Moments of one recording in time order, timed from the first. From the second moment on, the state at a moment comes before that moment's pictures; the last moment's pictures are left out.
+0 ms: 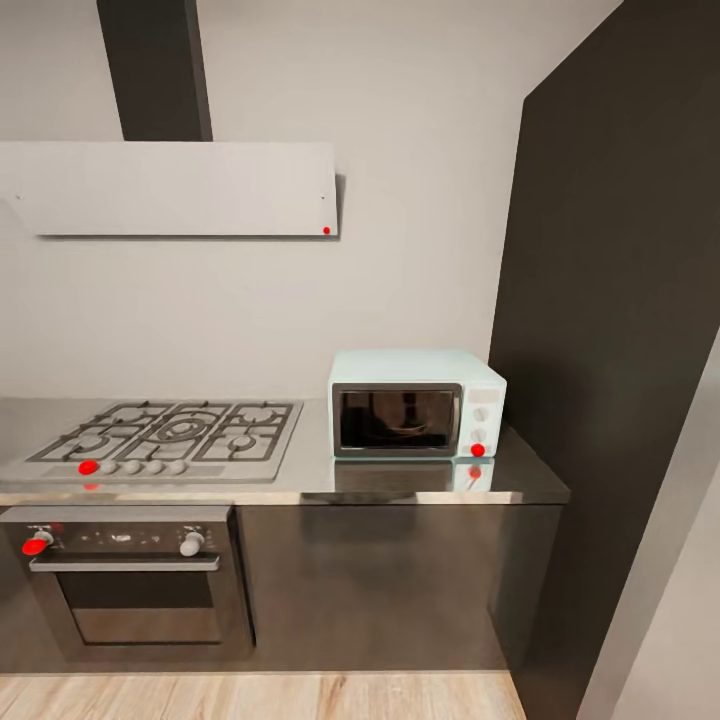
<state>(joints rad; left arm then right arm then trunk) -0.21 -0.03 -0.98 -0.03 1.45 -0.02 0.09 -0.18 -0.02 -0.28 -0.23 0.39 -0.08 0.07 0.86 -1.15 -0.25</state>
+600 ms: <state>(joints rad) -0.21 -0.03 -0.98 -0.02 1.45 -0.02 0.09 -0.19 0.07 -0.21 -1.52 0.38 0.91 0.36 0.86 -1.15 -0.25</state>
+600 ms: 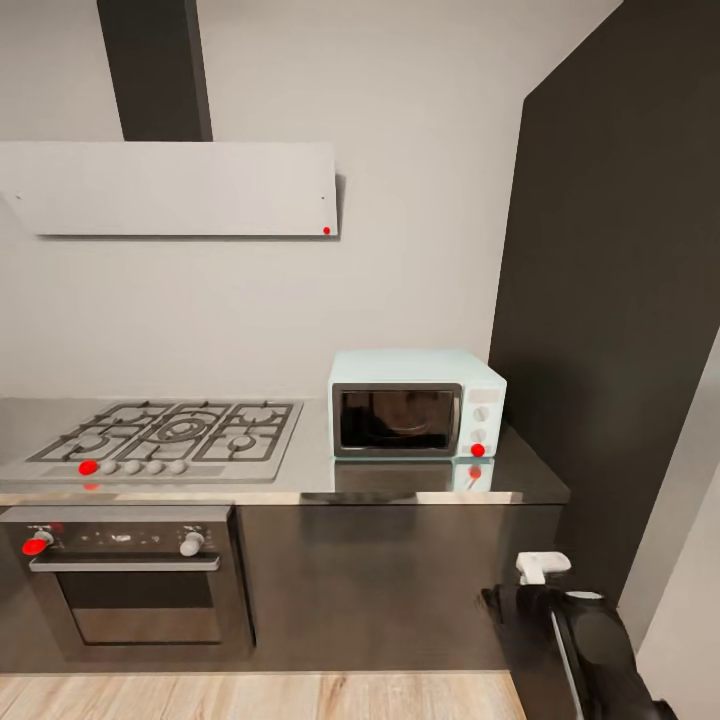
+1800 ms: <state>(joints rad) -0.21 -0.03 -0.98 -0.02 1.45 -0.02 0.09 -0.64 0.08 -0.38 -1.17 0.38 0.52 0.35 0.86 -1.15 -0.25</state>
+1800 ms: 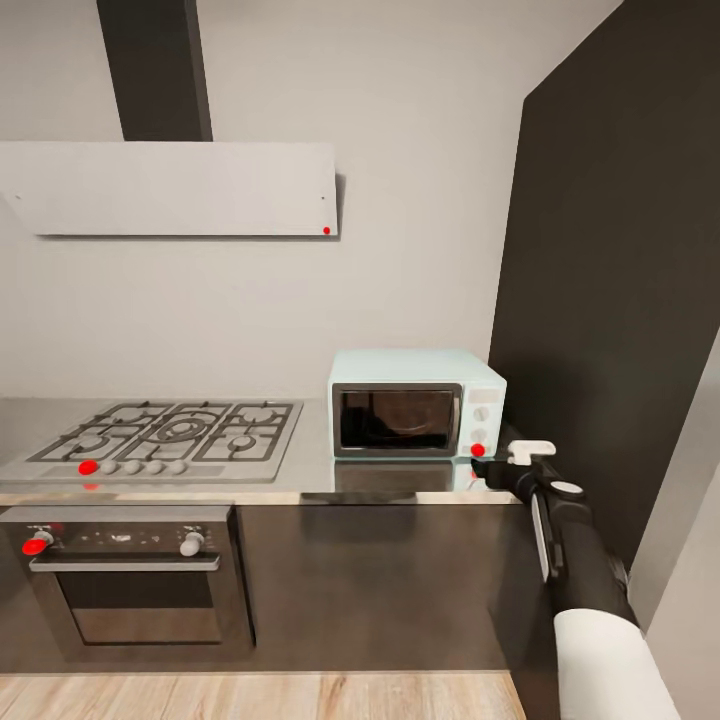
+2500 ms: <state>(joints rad) -0.21 -0.03 -0.98 -0.03 1.45 -0.02 0.09 -0.64 0.08 -0.43 -1.16 0.38 0.51 0.35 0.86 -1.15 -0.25</state>
